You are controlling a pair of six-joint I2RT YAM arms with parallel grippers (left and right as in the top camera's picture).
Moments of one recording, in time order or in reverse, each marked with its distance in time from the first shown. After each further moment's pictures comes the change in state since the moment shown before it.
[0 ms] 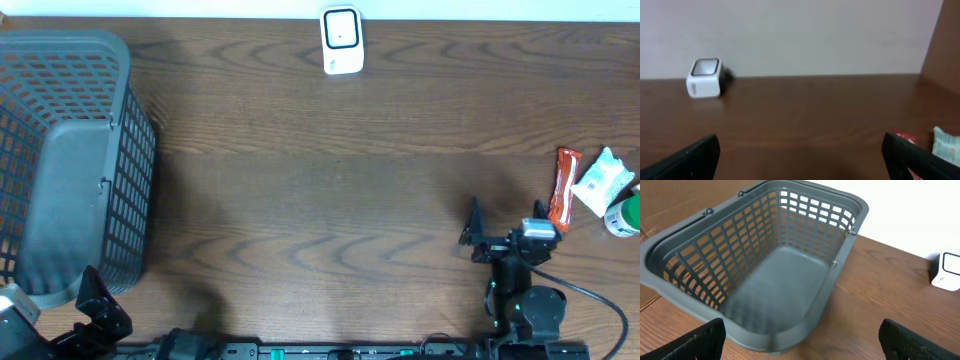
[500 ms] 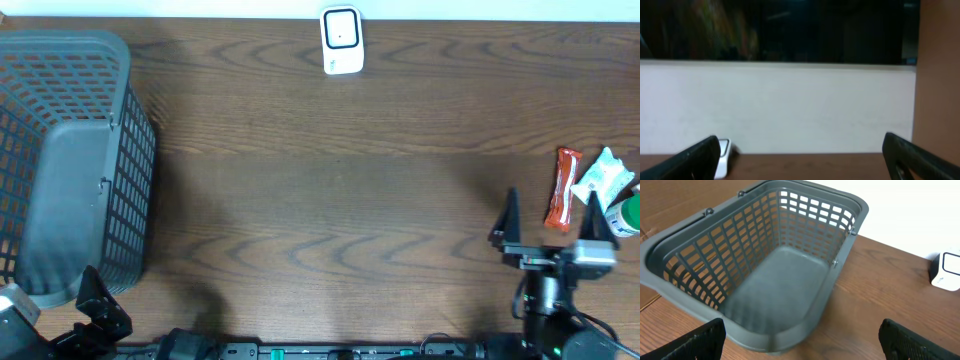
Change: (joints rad) left arm 0.000 0.000 0.000 0.000 0.000 0.000; right arm 0.000 0.030 0.294 0.072 -0.023 -0.034
